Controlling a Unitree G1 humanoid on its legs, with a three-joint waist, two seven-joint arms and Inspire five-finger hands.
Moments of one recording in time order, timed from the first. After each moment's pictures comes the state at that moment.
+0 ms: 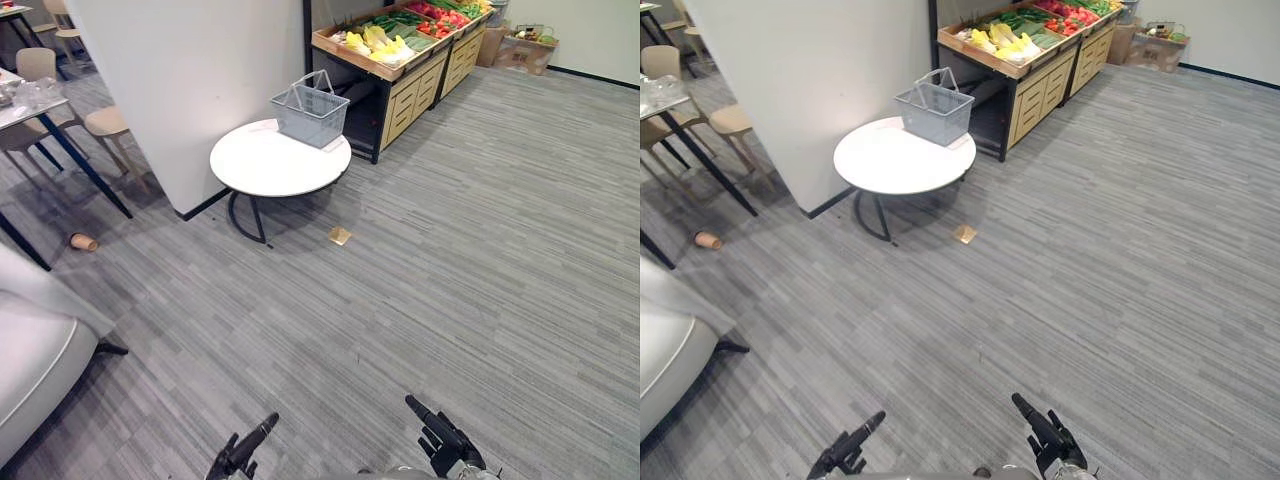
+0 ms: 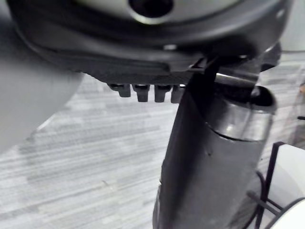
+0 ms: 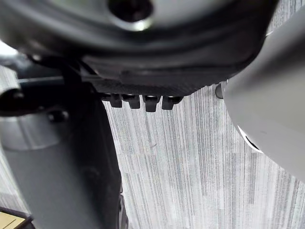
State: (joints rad) left arm 0.12 0.02 0.34 1.00 -0.56 -0.07 -0.11; right arm 0.06 -0.03 -0.38 1.06 0.49 0.00 0.27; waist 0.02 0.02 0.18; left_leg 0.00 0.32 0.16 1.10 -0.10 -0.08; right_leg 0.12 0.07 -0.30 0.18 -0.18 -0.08
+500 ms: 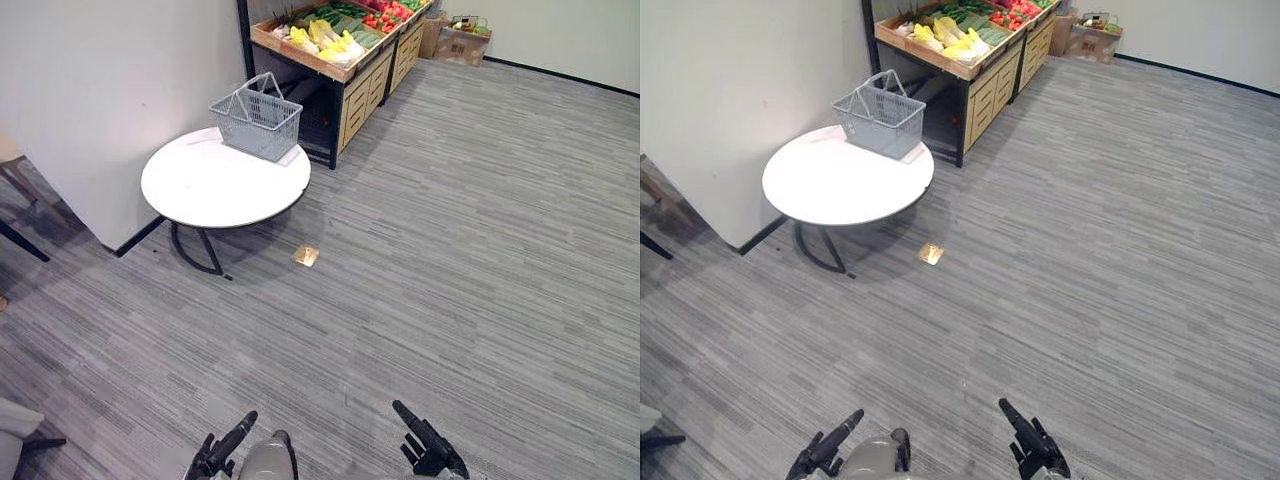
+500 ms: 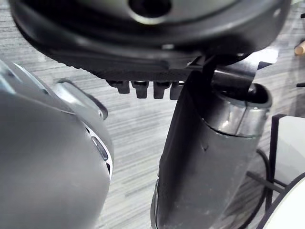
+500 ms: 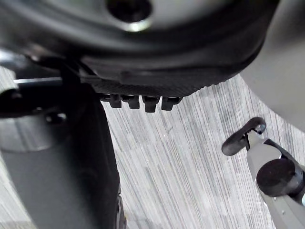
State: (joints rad) left arm 0.15 0.04 0.37 1.01 -0.56 -0.10 -0.09; right arm 0.10 0.02 -0.30 1.02 0.55 -0.01 0.28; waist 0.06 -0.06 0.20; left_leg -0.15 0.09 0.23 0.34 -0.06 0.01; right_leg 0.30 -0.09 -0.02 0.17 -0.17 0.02
